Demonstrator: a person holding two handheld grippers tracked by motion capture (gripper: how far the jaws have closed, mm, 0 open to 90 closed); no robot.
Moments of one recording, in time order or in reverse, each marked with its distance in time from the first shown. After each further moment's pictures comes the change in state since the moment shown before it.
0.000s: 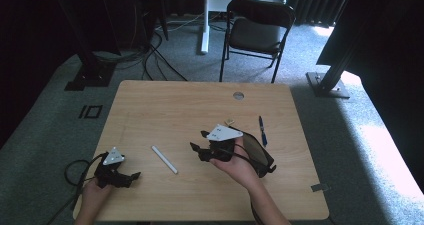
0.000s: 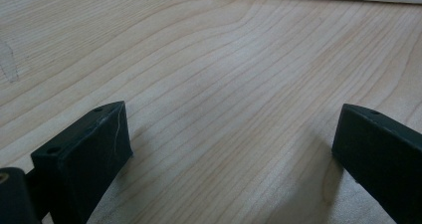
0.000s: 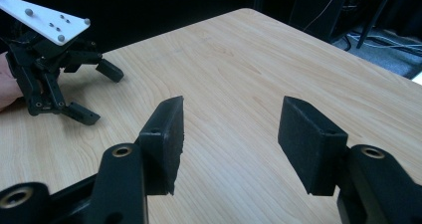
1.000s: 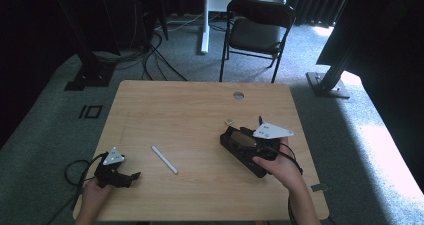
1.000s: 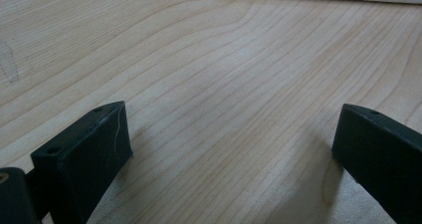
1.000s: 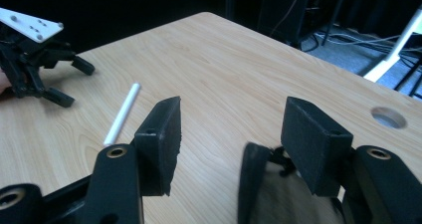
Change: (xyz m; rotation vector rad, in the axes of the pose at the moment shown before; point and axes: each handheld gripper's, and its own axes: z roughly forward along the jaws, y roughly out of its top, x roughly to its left) left arm 0.000 0.000 0.000 0.000 0.000 0.000; right arm -0.061 -0.019 -0.095 -0.033 -0.059 0.041
